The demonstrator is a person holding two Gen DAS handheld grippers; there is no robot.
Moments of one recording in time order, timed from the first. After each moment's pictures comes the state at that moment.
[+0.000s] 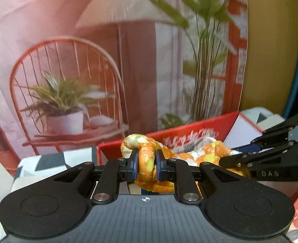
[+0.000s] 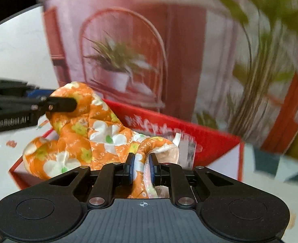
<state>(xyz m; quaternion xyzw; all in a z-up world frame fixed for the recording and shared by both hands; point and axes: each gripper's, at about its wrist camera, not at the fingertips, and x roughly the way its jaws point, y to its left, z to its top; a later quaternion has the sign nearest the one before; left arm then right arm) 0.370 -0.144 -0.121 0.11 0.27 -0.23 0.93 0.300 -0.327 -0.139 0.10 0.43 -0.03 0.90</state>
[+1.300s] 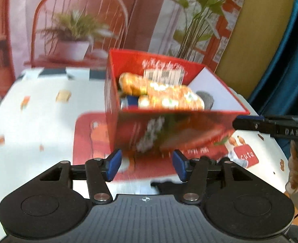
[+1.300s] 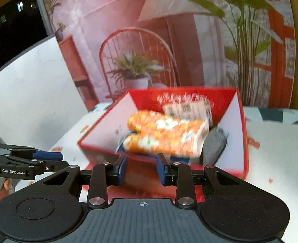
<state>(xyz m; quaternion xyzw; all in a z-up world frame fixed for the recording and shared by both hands) 0.217 -0.021 -0.157 -0.01 0.39 -0.27 0.88 0.133 -0.267 -0.105 0.18 0.36 0.00 0.91</state>
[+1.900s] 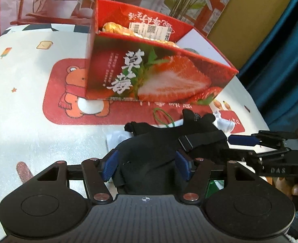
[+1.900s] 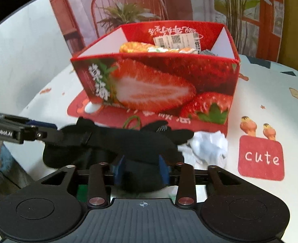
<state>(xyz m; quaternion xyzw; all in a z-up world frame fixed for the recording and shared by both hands) 0.184 -0.033 -0.211 -0.03 0.46 -0.31 0.83 0.061 -0.221 -0.159 0.15 0.47 -0.03 0.87</state>
